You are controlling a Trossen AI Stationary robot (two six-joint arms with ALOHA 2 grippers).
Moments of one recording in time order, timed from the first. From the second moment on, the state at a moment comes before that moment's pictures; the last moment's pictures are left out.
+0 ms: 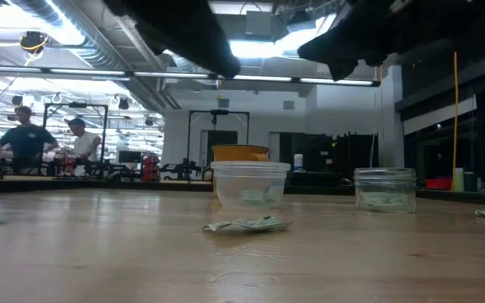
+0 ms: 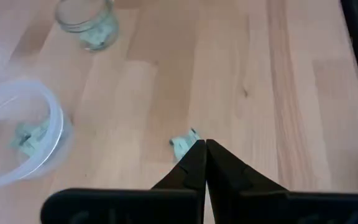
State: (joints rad) left arm -0.58 1.86 1.32 -0.39 -0.54 -0.50; right arm 0.20 1.32 0.59 0.43 0.08 -0.01
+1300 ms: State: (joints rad) left arm -0.46 1.86 1.33 -0.52 -0.34 -0.79; right arm 0.30 1.17 0.59 0.23 0.16 0.07
